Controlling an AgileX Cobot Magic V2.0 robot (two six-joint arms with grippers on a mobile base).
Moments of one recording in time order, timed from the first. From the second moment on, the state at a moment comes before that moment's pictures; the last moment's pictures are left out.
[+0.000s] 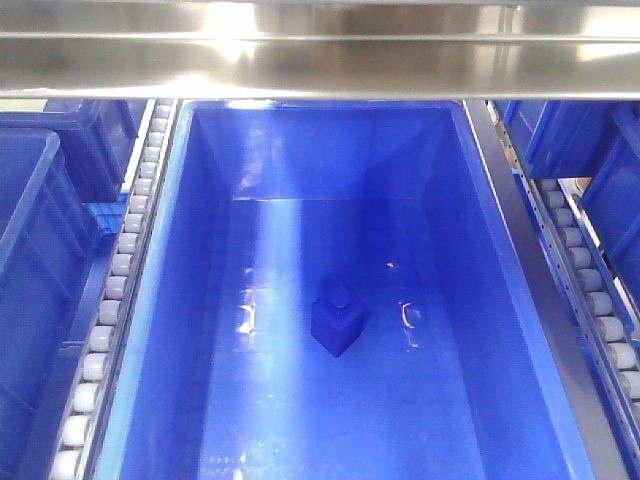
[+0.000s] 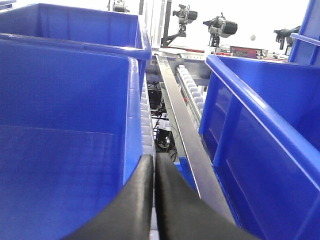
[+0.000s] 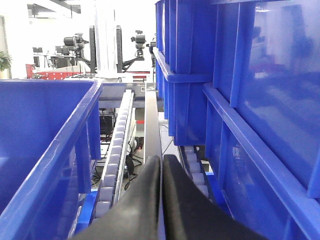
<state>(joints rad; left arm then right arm) -0.05 -0.02 0.03 0.03 0.08 -0.18 -0.05 -0.01 0.03 -0.09 -0.04 0.06</state>
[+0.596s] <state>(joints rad) -0.05 -0.02 0.03 0.03 0.08 -0.18 -0.05 -0.01 0.03 -0.09 -0.04 0.06</state>
